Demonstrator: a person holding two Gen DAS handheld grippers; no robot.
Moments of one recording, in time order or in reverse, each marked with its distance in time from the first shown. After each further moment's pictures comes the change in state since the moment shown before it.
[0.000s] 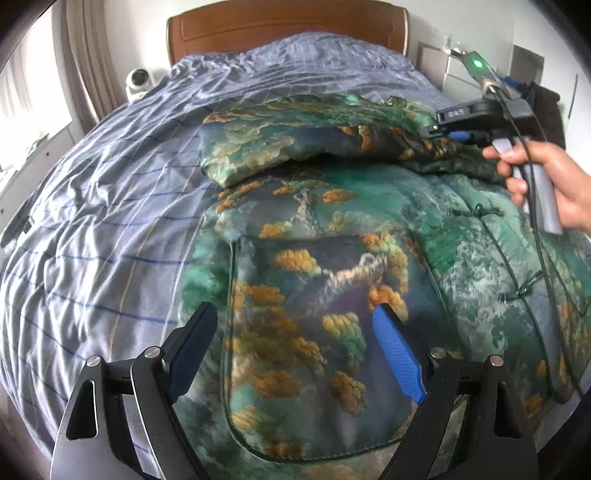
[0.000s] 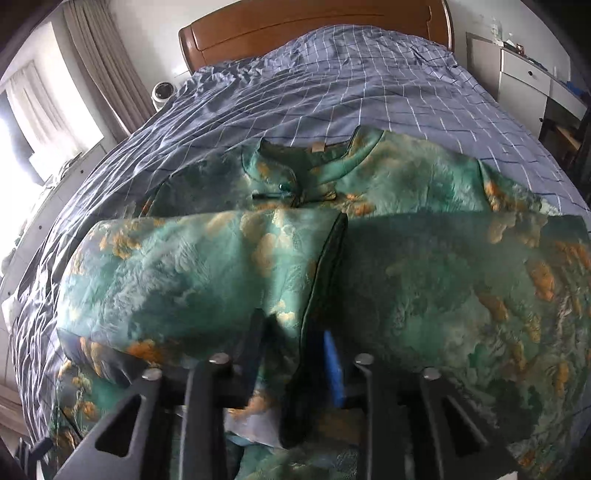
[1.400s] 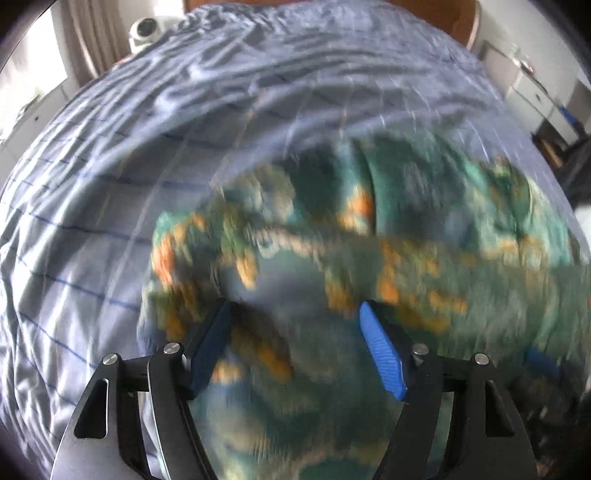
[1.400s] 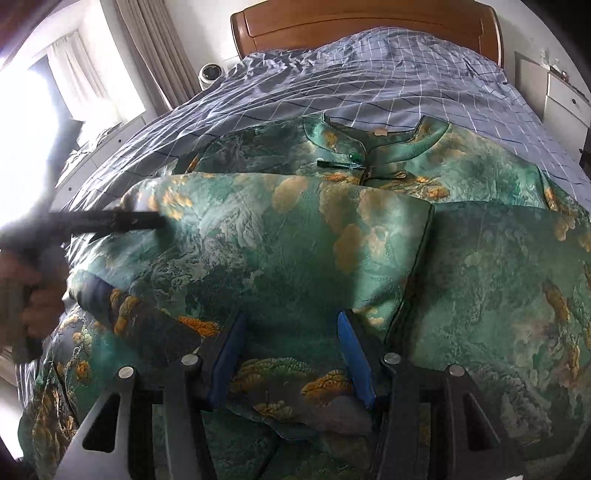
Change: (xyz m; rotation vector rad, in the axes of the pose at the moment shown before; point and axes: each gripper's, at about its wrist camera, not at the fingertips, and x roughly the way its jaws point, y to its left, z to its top) left arm 0.200 0.051 0.224 -0.174 0.168 0.027; right arm 0.017 0.029 -0.031 -0.146 0.005 0.103
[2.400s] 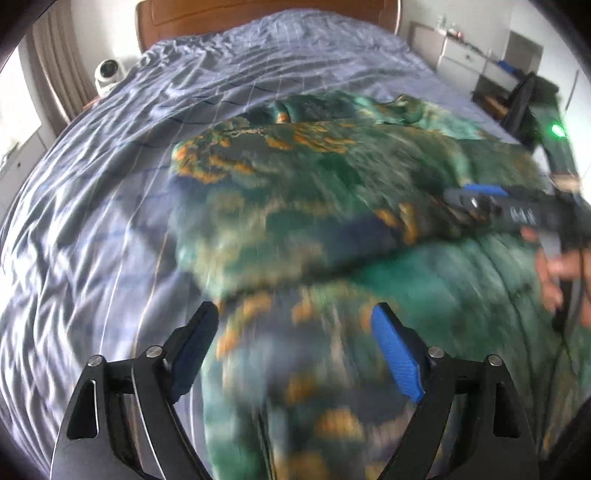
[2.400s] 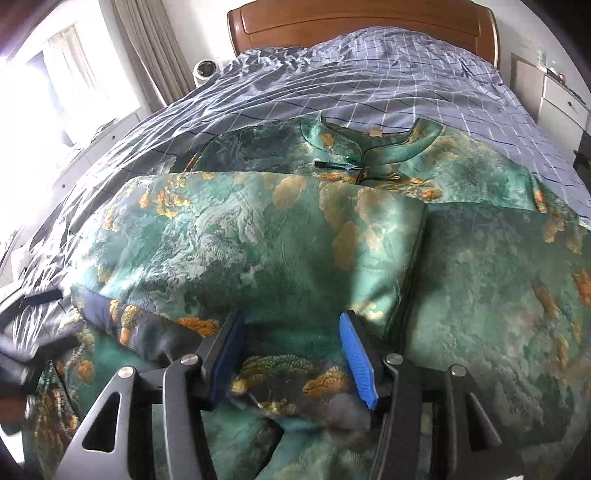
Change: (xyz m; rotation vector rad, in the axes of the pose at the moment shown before) left arm -0.114 0.005 -0.152 0.222 -0.064 -0.089; right arm -0.014 0.006 0.001 0.005 0.025 -0.043
